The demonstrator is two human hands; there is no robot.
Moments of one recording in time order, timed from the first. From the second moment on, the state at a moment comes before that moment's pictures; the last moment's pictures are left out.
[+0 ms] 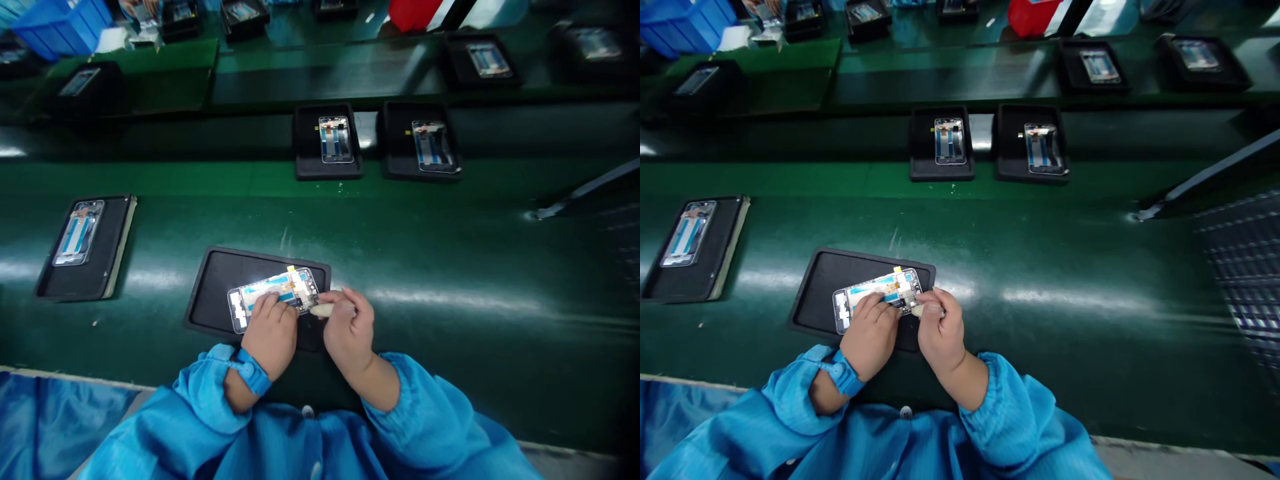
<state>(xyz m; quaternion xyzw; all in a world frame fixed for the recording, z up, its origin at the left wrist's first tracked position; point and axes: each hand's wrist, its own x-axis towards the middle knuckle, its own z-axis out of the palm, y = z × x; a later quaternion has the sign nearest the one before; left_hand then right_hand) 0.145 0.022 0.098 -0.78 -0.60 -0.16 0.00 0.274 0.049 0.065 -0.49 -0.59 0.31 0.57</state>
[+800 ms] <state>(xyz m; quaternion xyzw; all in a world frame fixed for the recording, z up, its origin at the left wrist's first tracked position) 0.133 0.047 0.107 -0.75 -0.64 -0.15 -0.04 0.262 0.069 0.097 -0.64 -0.48 0.41 0.44</state>
